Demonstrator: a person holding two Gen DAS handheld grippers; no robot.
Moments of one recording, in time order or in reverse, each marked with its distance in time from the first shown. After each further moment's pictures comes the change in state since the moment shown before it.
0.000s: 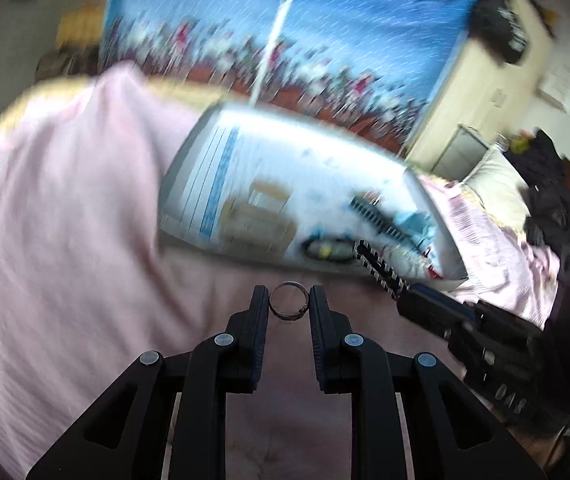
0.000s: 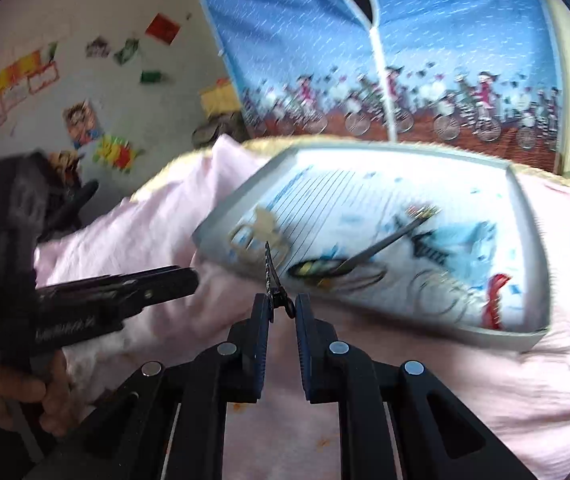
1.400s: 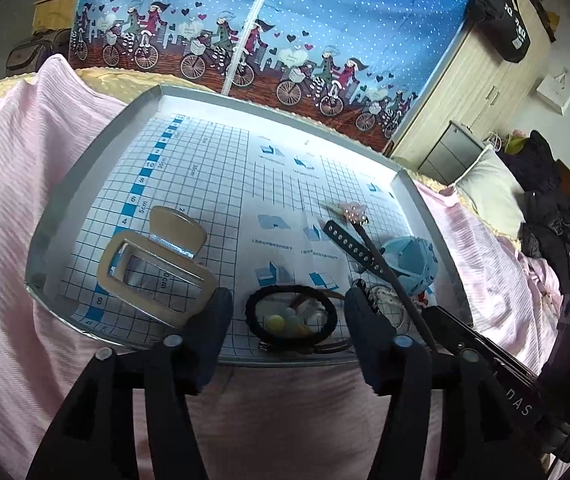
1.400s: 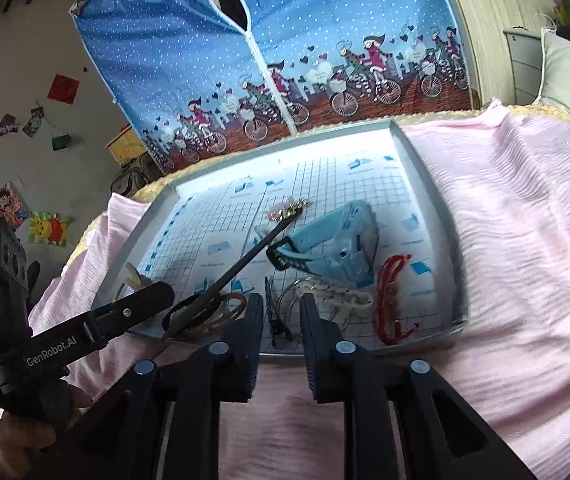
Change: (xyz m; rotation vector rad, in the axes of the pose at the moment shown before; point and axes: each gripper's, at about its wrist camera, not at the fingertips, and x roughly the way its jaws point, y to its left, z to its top) left arm 0.085 -0.009 0.036 -0.072 0.059 -0.085; right arm 0.003 -0.087 0.006 0.303 -0.047 -0.189
